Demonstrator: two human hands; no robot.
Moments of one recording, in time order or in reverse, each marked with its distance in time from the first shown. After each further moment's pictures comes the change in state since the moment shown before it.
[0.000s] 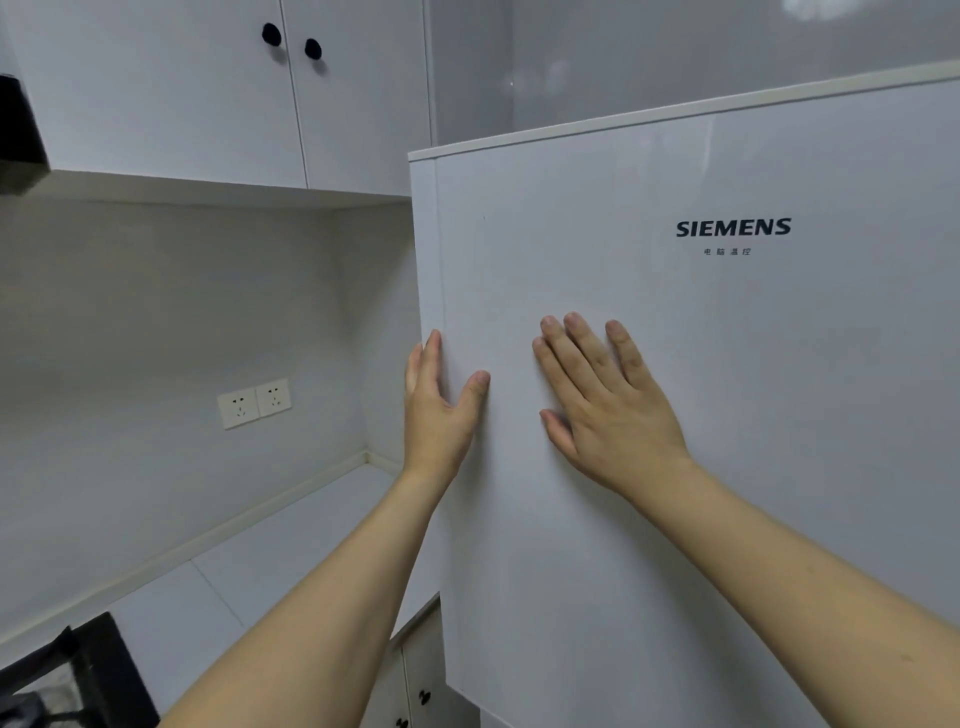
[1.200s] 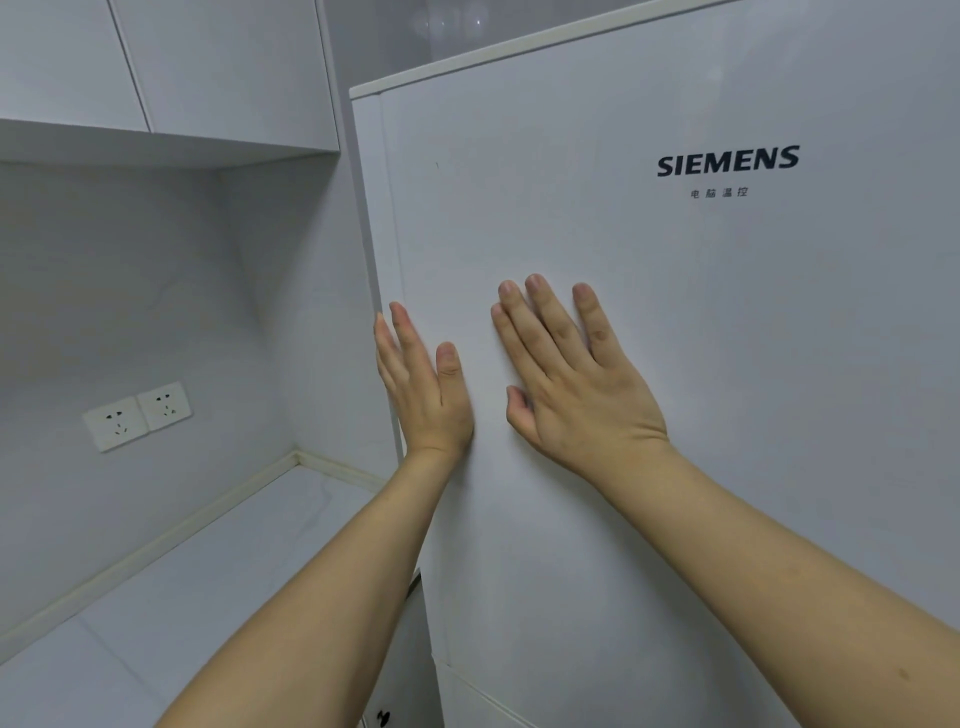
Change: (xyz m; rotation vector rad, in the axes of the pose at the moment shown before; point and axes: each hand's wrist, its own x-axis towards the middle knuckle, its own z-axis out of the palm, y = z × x) left_hand 0.042 -0.050 0.108 0.102 0.088 0.112; right_hand 0.013 0.006 0.053 -0.211 -0.105 0.014
